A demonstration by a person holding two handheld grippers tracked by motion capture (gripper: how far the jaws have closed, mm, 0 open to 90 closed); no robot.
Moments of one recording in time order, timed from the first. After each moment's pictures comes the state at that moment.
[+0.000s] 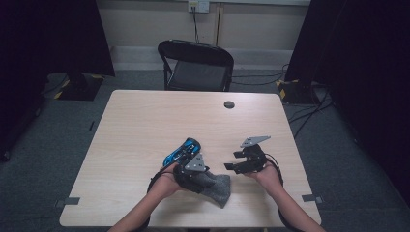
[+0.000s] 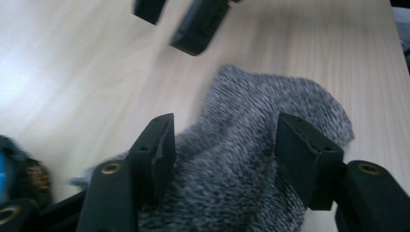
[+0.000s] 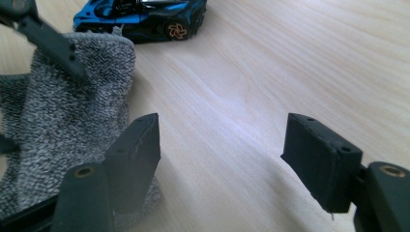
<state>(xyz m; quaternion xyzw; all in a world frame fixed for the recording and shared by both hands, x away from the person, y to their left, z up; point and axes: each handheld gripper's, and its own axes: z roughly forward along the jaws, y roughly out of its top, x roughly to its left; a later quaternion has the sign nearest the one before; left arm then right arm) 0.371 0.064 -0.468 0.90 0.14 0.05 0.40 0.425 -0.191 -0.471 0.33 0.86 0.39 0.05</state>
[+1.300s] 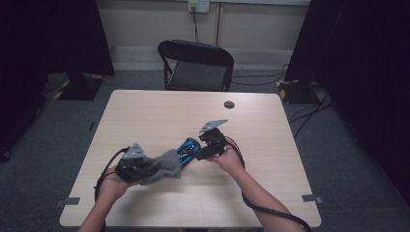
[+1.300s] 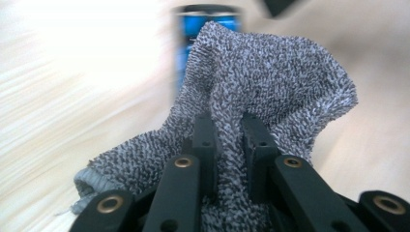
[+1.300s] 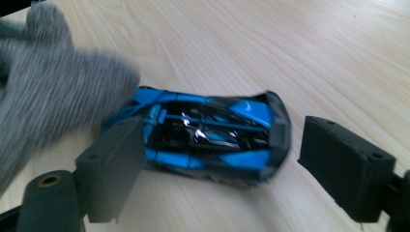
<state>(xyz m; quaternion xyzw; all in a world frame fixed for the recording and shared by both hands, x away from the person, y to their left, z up) 0.360 0.232 -0.440 0.83 0.37 0.14 0.39 0.464 -0.065 -0.448 0.26 0.87 0.42 0.06</state>
